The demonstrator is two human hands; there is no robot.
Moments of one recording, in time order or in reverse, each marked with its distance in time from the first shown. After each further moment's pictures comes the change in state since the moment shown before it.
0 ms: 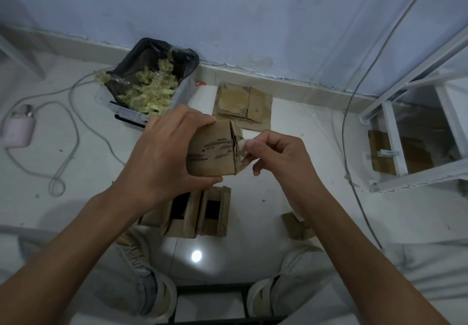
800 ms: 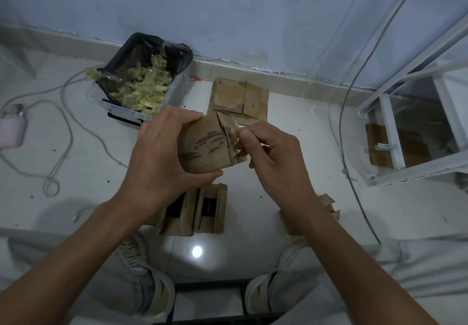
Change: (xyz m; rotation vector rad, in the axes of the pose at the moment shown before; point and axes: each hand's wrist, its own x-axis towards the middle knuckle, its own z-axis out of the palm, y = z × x) left_hand -0.005 0.007 0.019 -0.151 0.124 -0.141; right_hand 0.001 0.010 0.011 -0.449 0.158 -0.336
